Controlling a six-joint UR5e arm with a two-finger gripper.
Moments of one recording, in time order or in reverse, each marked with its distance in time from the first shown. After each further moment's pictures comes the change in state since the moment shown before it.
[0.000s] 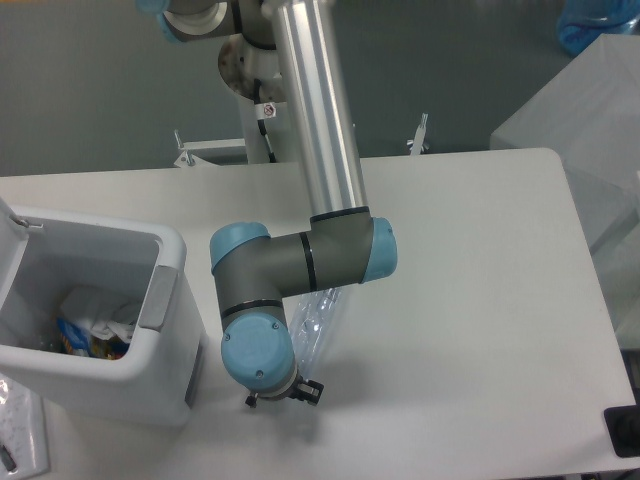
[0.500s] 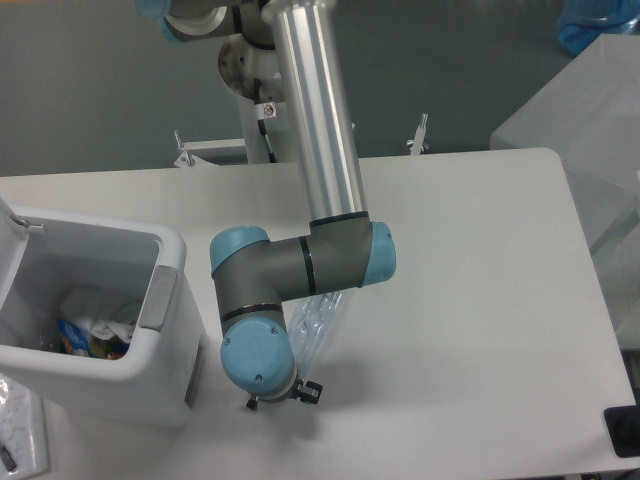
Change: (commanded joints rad) arm -0.002 0.000 0.005 -0.002 0.000 -0.015
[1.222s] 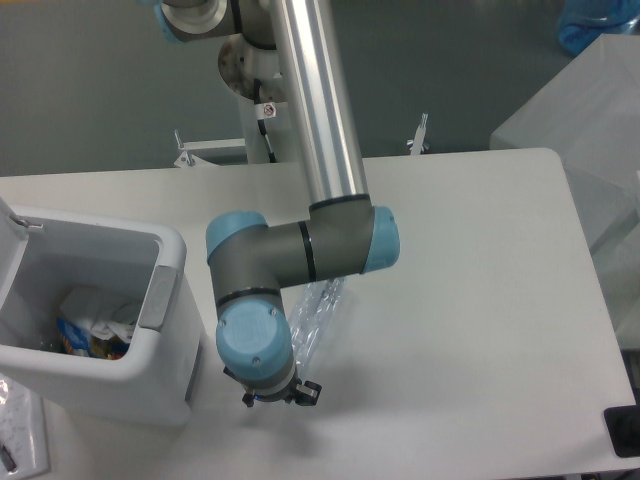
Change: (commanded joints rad) arm 0.015 0.106 0.051 0.034 -0.115 0.003
